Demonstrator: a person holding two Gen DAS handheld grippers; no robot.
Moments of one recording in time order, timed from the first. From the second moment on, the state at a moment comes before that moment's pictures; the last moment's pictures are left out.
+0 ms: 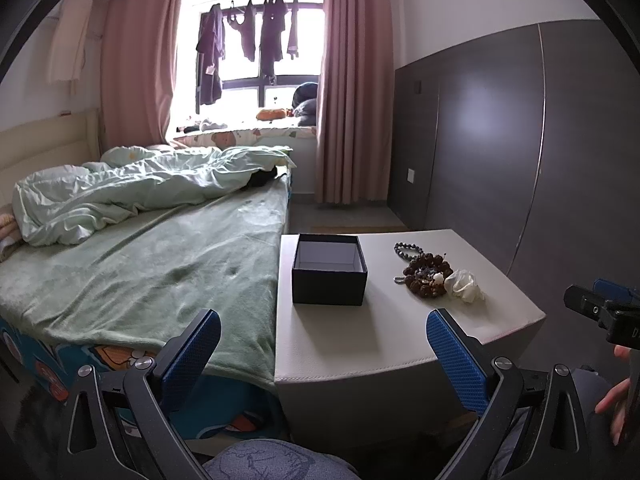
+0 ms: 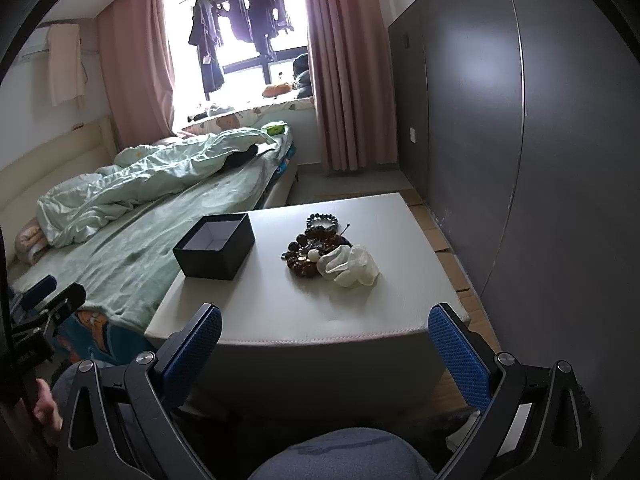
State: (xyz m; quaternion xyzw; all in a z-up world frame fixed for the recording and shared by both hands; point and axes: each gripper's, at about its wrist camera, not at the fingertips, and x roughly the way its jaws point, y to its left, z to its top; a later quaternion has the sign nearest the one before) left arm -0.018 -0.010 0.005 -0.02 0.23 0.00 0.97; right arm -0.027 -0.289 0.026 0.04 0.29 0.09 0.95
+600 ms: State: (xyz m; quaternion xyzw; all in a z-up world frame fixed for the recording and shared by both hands) left arm -0.013 -0.008 0.003 -0.02 0.23 0.00 0.97; right arm -0.024 -0.289 0.027 0.04 0.29 0.09 0.95
